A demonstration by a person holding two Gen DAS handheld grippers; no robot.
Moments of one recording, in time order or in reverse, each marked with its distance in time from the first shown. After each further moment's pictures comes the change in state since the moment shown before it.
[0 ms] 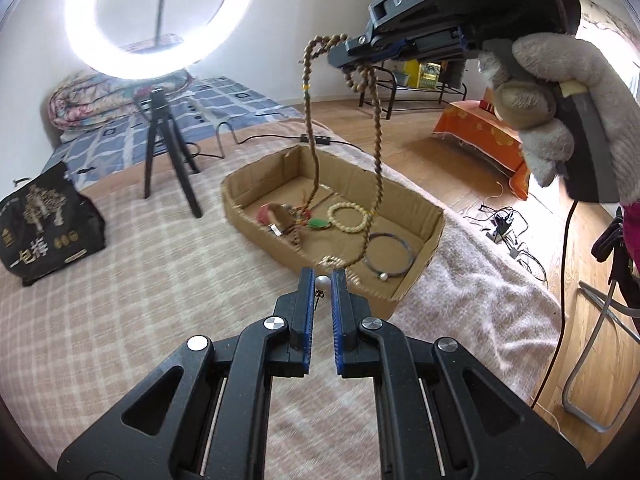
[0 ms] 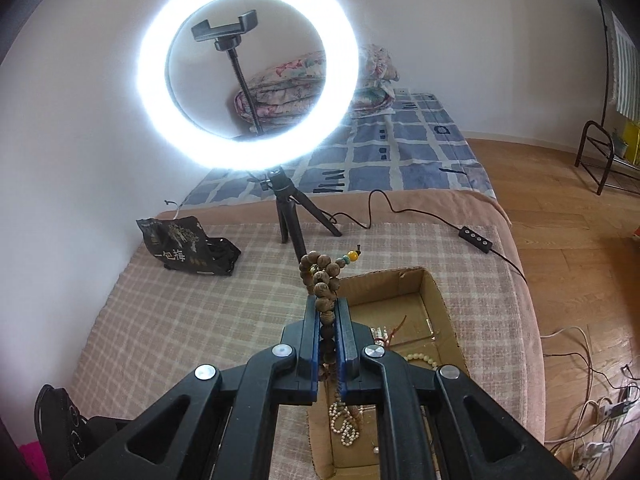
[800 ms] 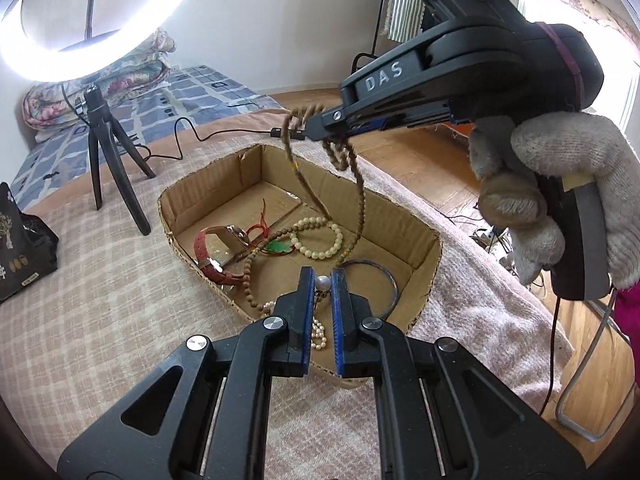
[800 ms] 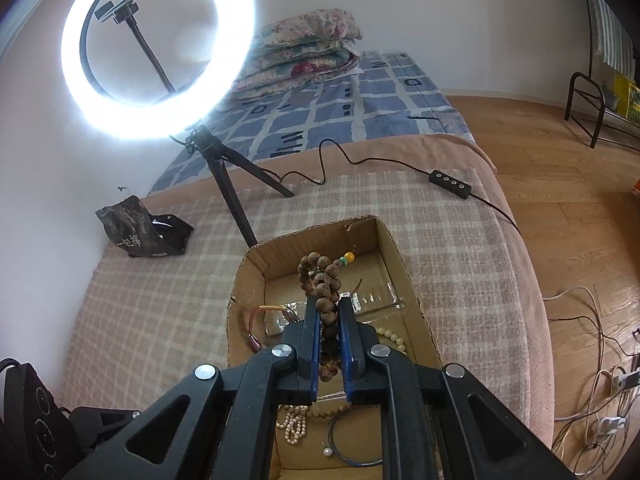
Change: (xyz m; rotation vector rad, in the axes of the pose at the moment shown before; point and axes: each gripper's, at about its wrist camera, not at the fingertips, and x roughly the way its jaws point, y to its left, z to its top) left arm 0.074 -0.032 0.032 0.002 0.041 -0.023; right arm 0.053 -0.067 -0.032 0.083 0.097 -0.019
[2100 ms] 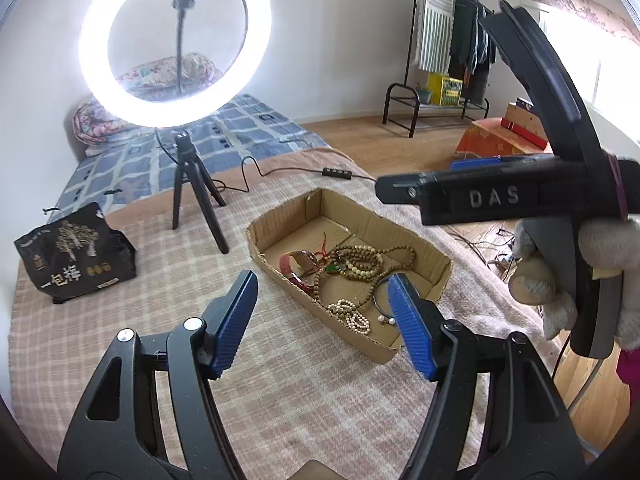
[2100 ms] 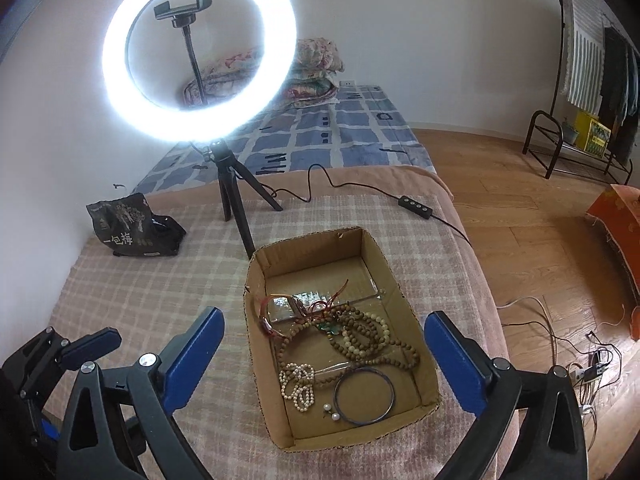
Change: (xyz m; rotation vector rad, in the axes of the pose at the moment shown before) left arm -0.111 0.030 0.008 -0.035 -0.096 0.121; right arm -0.077 0.069 -0.030 -0.051 -0.110 -0.193
